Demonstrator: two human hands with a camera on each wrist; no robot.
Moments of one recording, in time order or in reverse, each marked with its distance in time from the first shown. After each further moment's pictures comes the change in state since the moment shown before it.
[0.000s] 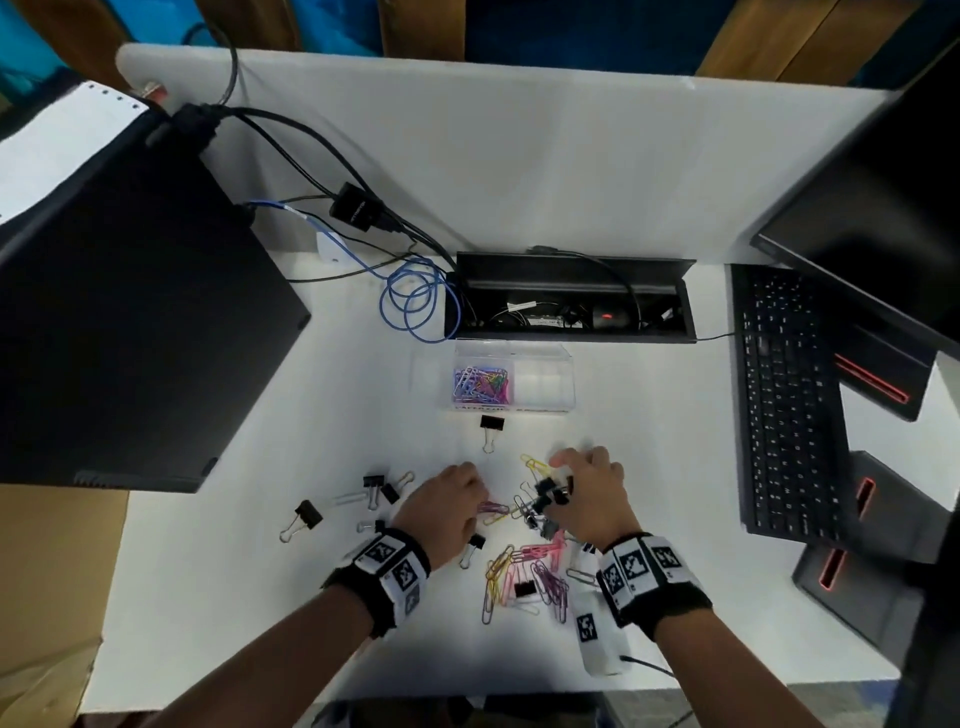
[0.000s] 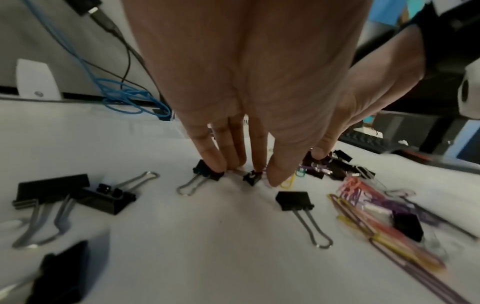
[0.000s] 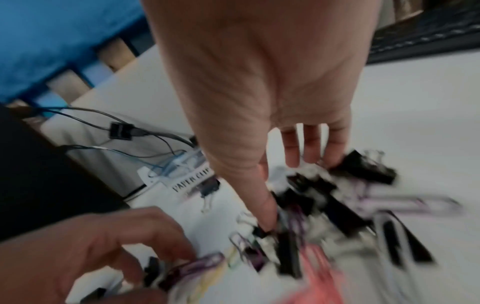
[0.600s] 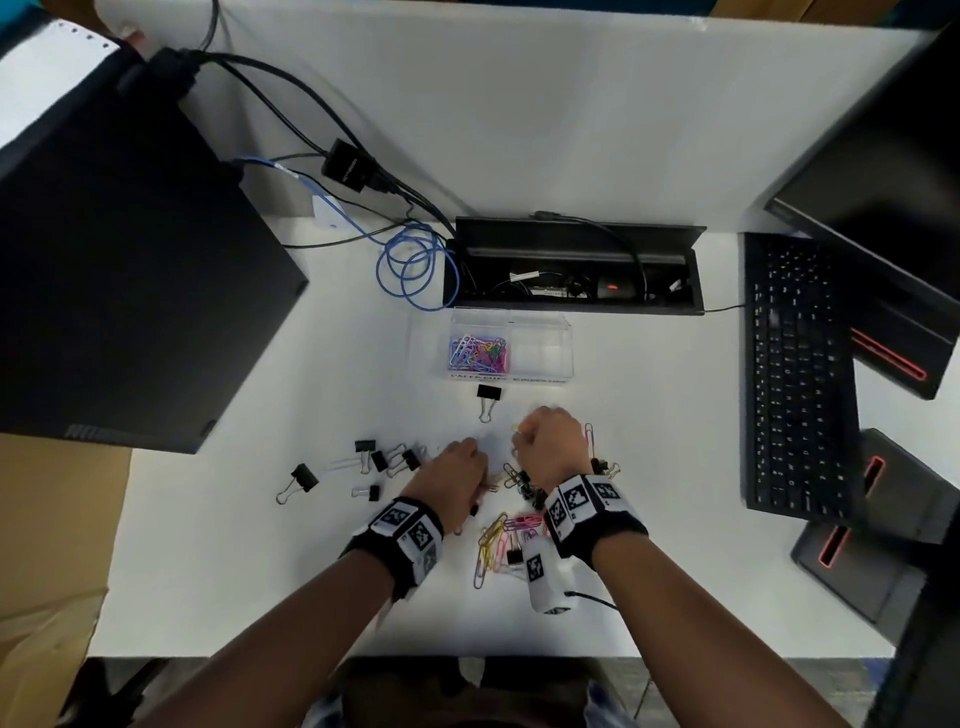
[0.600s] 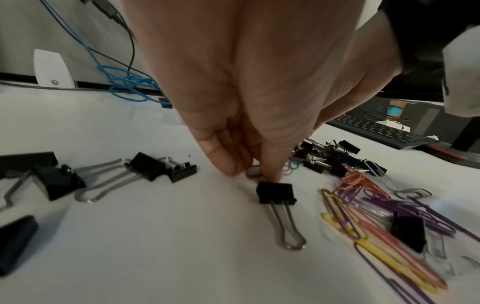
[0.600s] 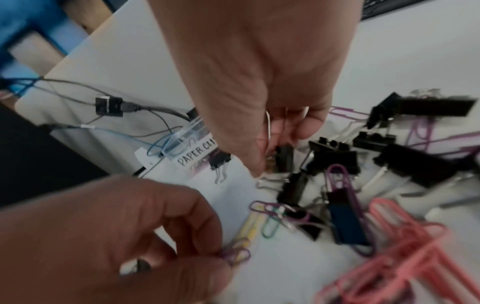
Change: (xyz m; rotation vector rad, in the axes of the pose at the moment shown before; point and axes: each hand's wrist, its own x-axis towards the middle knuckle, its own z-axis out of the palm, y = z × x) left_hand 0.009 0.016 0.014 -0.038 -0.006 -0.122; right_hand 0.027 -0.035 0.014 0.059 0.065 -0.021
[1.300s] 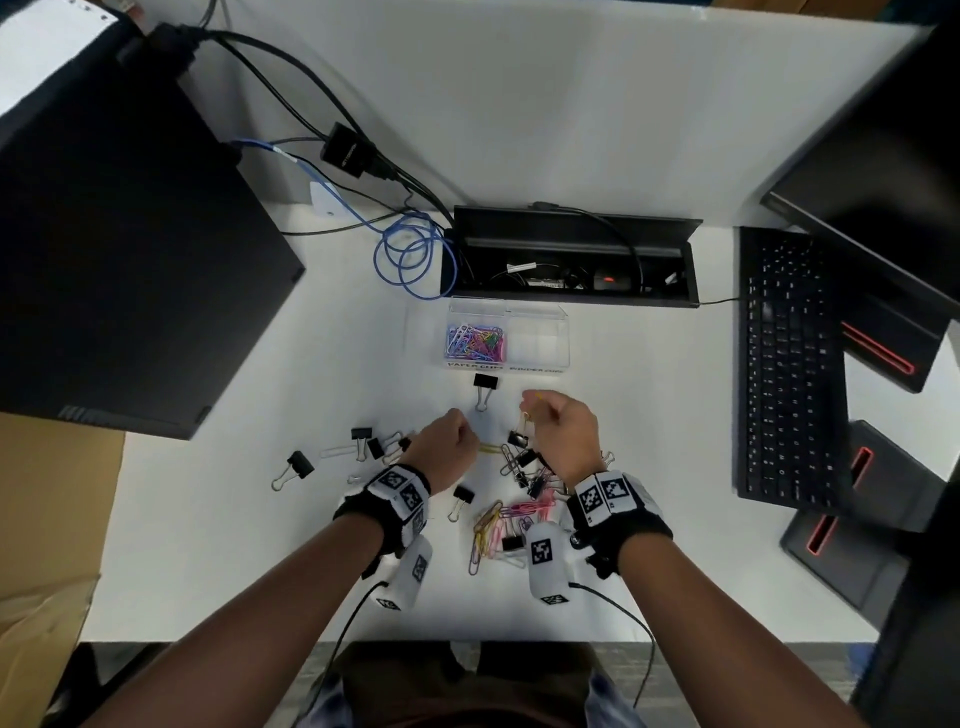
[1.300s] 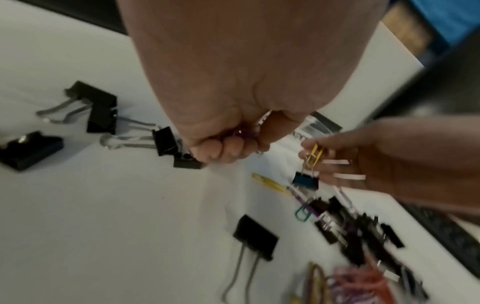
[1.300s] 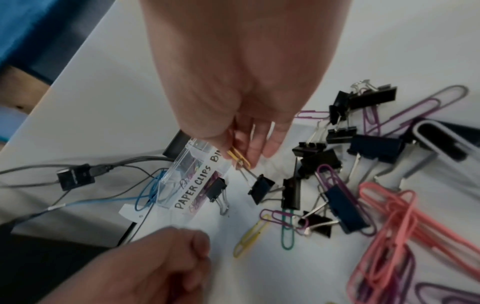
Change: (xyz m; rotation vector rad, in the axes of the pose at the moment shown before) left_hand 0.012 -0.003 -0.017 -0.518 0.091 -0.299; right_hand -0.011 0.014 -0.006 0.661 0.132 0.006
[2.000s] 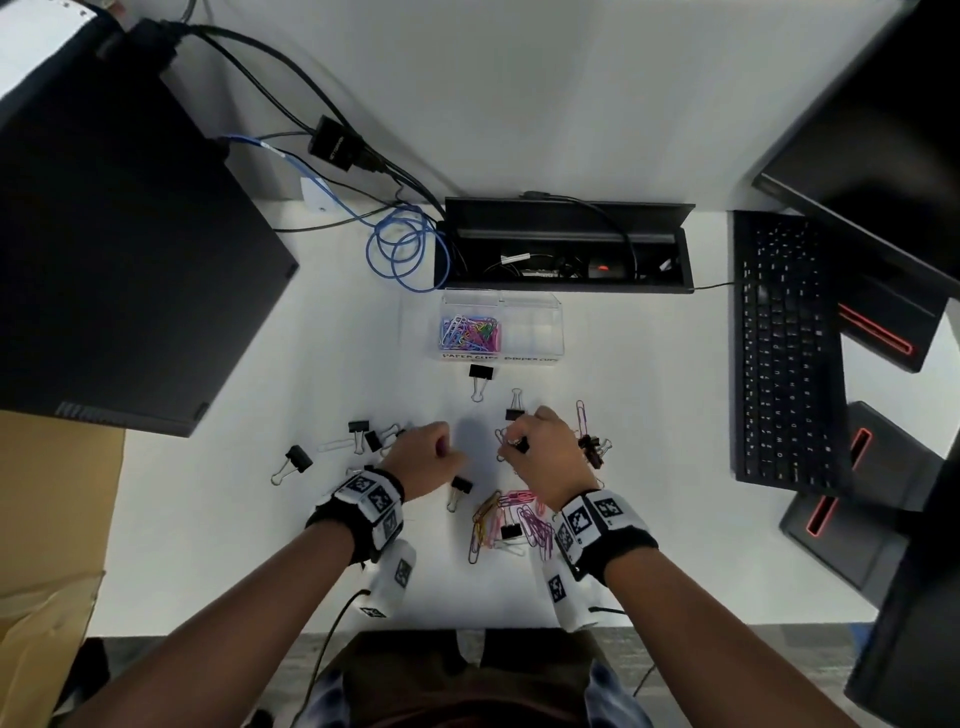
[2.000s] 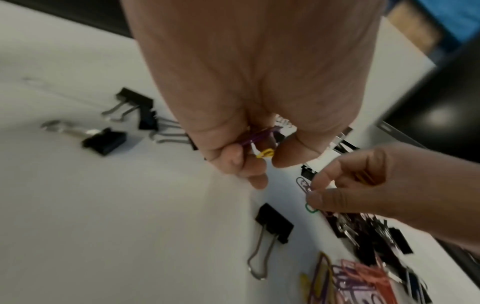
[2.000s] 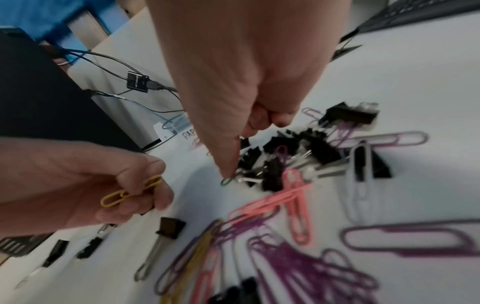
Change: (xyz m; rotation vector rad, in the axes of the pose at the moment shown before) left_hand -0.019 -0.019 -0.005 0.008 -0.044 -0.014; right_hand -0.027 0.013 0.004 -0.594 -0.196 -0.231
